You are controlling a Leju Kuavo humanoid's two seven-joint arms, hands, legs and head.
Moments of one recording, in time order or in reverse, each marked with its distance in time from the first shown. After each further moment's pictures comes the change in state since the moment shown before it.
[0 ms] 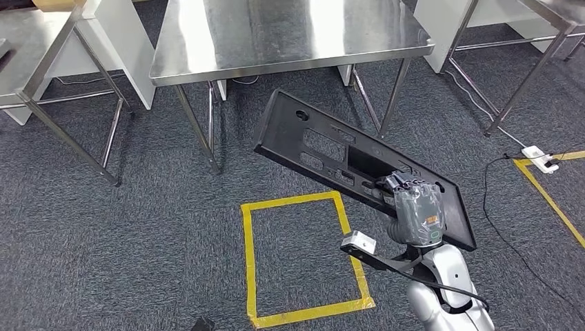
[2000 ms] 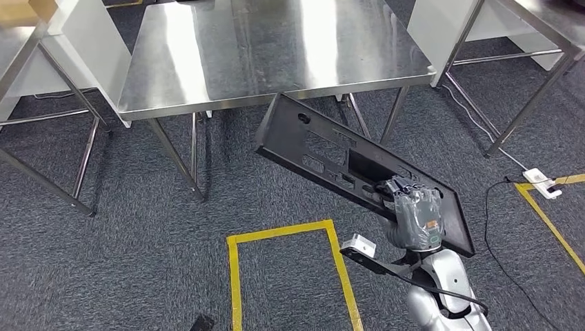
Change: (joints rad) left arm -0.005 0.000 -0.005 -0.003 0.008 0.014 0.013; right arm 0.027 0.017 -0.016 -0.004 0.012 0.003 -0.004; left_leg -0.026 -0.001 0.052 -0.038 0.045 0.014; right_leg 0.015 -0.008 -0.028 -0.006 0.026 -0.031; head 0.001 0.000
